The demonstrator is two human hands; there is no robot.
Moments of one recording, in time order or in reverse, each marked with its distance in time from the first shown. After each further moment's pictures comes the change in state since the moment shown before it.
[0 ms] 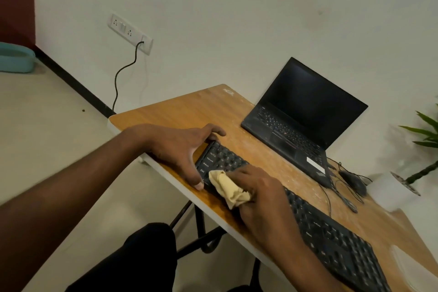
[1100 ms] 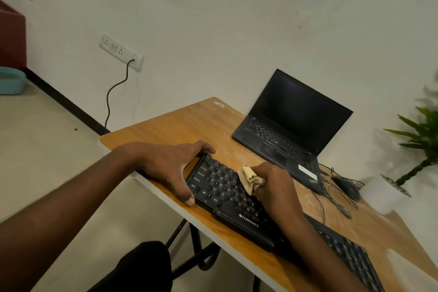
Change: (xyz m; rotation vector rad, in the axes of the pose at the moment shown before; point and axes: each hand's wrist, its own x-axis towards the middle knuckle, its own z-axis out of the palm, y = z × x) left_hand 0.002 -0.002 -0.002 0.021 -0.029 -0.011; right_hand 0.035 0.070 -0.009 -0.169 0.078 0.259
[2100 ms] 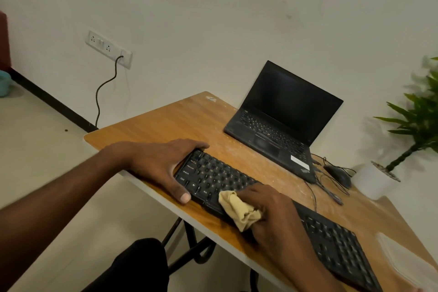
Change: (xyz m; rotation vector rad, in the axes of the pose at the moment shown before) left_hand 0.001 0.001 0.005 0.140 -0.007 0.032; right_hand -0.071 -0.019 -0.023 0.109 -0.140 -0.128
